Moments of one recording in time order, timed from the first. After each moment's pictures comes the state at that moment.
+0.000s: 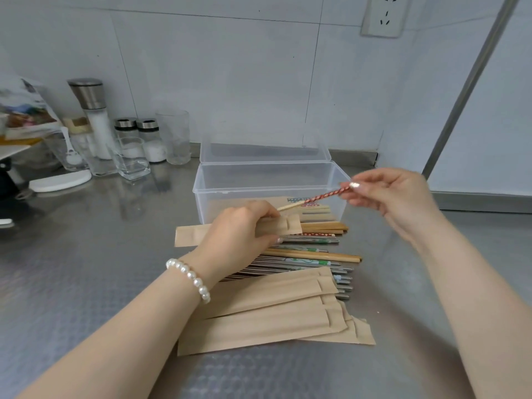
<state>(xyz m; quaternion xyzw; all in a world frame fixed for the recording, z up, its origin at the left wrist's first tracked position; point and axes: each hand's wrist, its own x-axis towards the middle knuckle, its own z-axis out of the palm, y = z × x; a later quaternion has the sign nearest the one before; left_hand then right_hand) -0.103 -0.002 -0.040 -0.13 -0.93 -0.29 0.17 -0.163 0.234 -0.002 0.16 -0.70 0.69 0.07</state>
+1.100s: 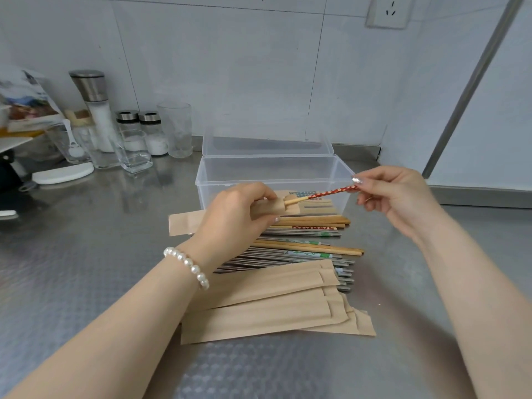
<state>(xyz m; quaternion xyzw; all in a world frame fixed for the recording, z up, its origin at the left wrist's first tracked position) -0.104 -0.006 -0.034 -0.12 -0.91 -0.31 0.24 -0.167 0.237 -0.007 0.13 -0.70 0.70 0.02</state>
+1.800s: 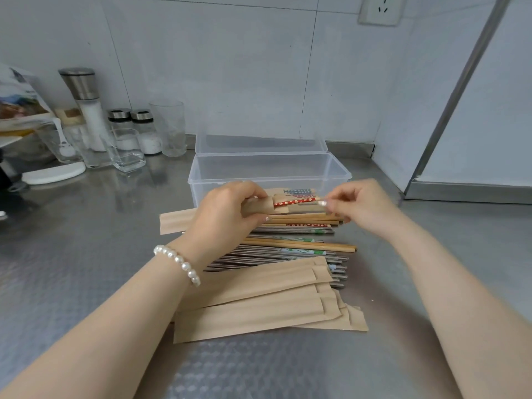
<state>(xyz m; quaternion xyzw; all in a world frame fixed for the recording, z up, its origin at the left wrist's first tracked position) -0.107 -0.009 -0.035 -0.11 -0.92 -0.30 0.23 -0.172 0.219 -0.028 0.17 -0.86 0.47 0.02</state>
